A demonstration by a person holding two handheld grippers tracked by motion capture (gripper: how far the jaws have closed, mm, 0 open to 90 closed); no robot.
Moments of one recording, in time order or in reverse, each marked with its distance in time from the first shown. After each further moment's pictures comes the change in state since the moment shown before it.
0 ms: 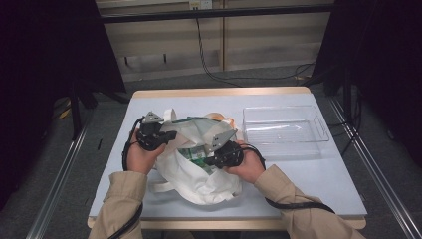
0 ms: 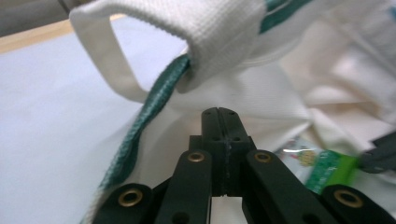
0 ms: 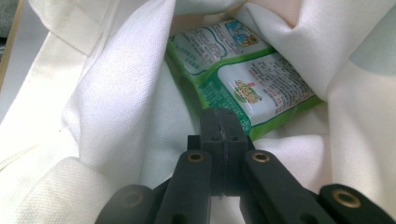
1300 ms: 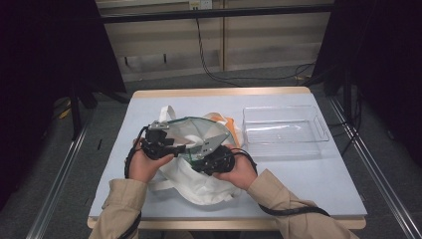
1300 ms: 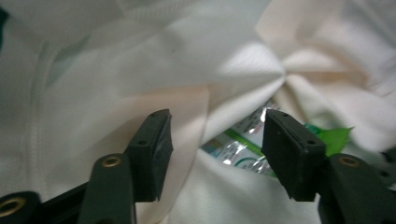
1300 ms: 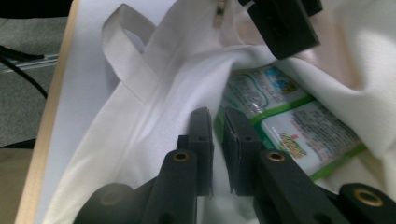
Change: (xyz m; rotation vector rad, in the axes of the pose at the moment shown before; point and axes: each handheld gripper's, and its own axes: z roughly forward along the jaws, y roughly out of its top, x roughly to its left) left arm -0.020 -0.018 0.006 0.108 -0.041 -0.013; right arm 0.028 0.023 0.006 -0.061 0.050 -0.017
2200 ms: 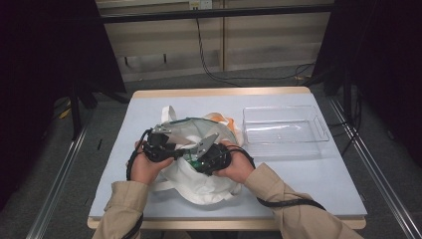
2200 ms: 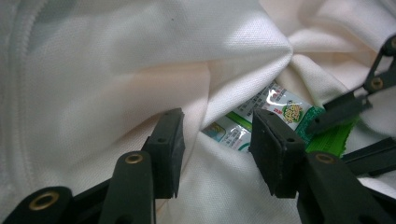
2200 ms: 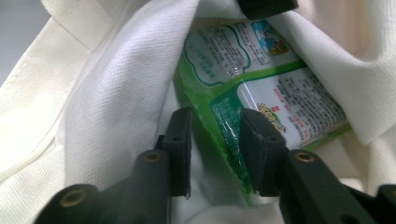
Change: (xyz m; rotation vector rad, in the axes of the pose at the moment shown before) left arm -0.001 -0.006 0.005 0.029 0.005 0.008; right arm -0.018 -0.005 0.021 0.178 -0.036 -0.086
